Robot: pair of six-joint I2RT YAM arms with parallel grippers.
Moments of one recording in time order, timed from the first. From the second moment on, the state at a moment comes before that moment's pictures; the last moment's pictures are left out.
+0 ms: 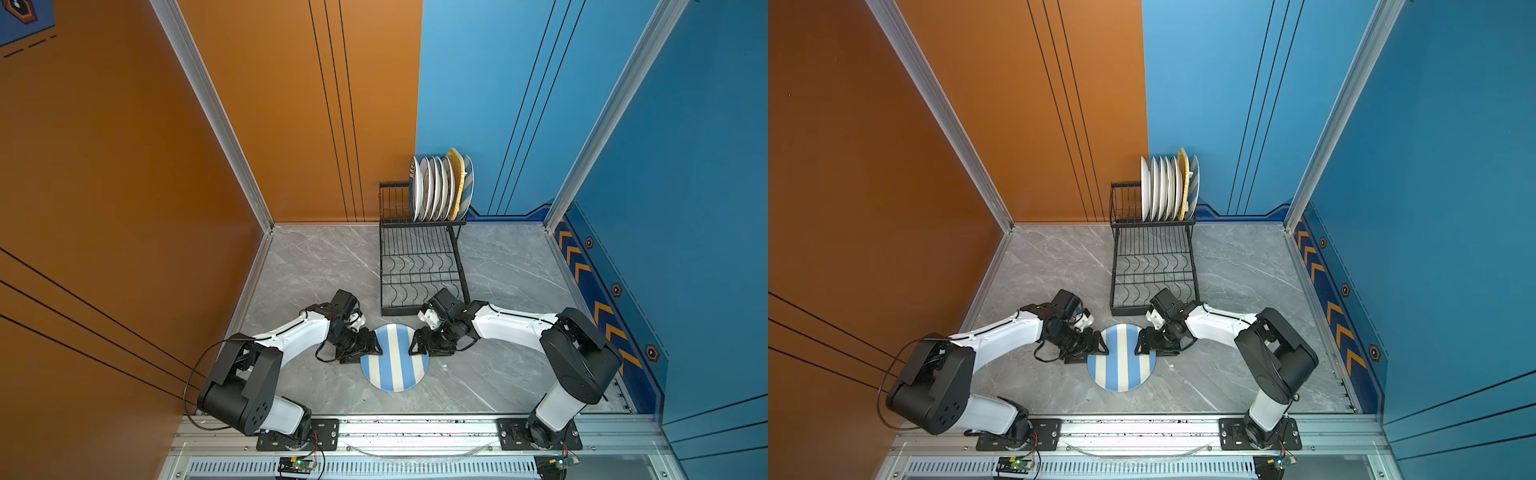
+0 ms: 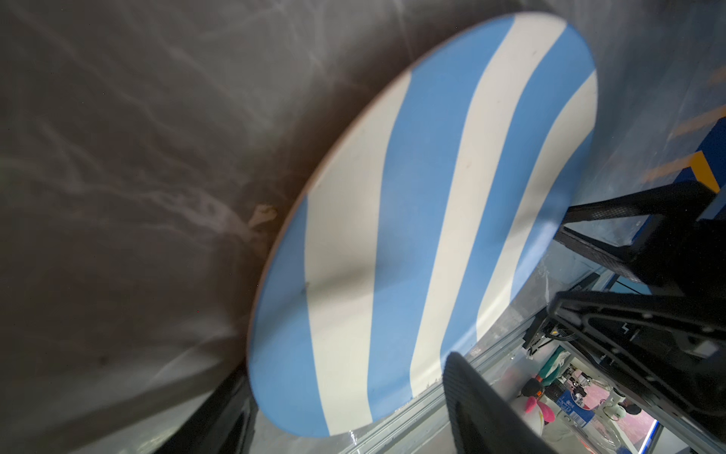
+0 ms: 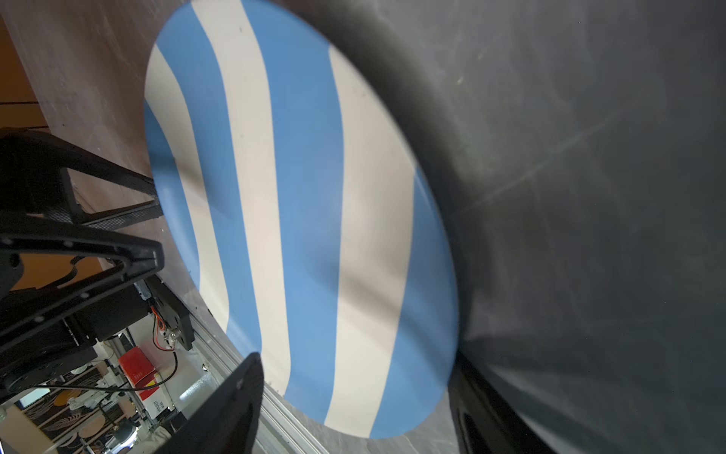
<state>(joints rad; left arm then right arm) -0.39 1.46 0.71 -0.64 0.54 -0.53 0.73 1.69 0.92 -0.44 -0.51 0.63</state>
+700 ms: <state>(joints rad) -0.39 1.51 0.74 -0.68 0.58 -0.50 0.70 1.65 0.81 -0.26 -0.57 0.72</state>
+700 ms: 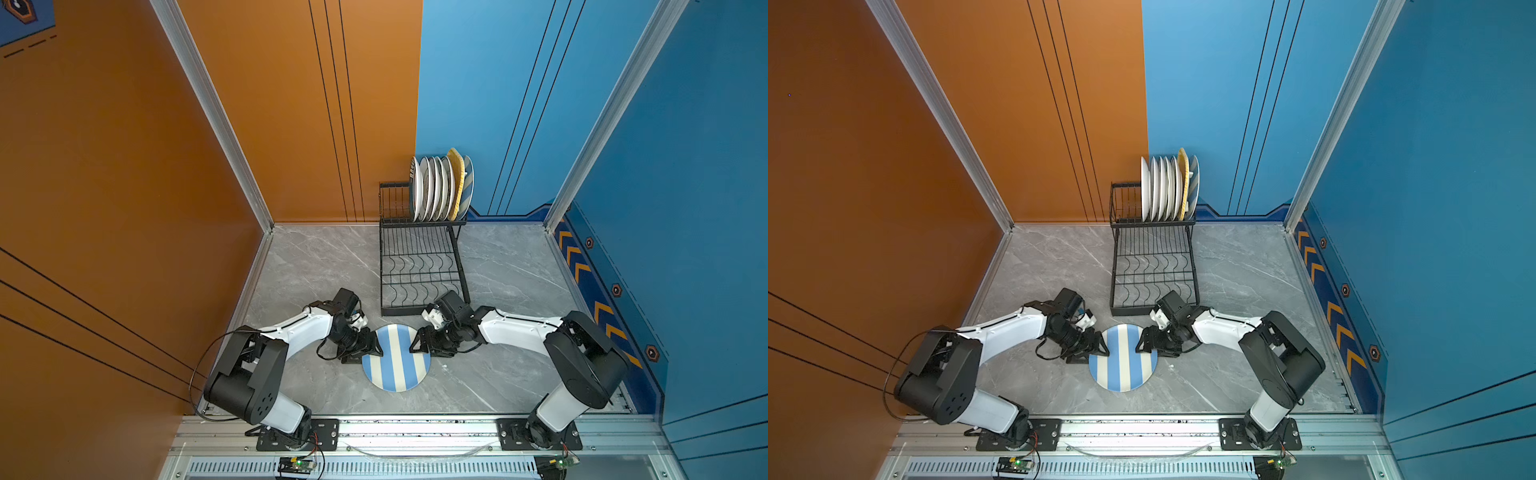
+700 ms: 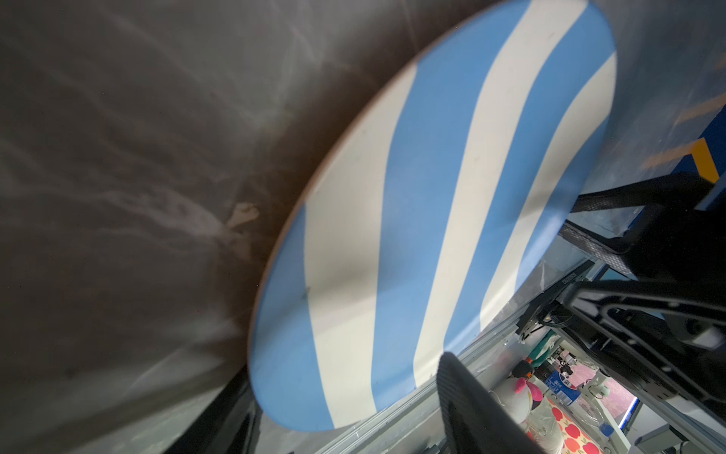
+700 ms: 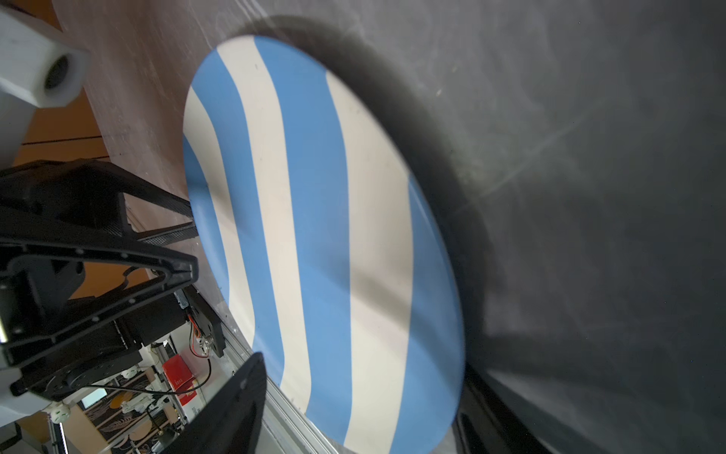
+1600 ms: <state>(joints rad) -0.39 1.53 0.74 -0.66 0.68 -0.49 0.69 1.58 0.72 -0.08 -0.66 0.79</state>
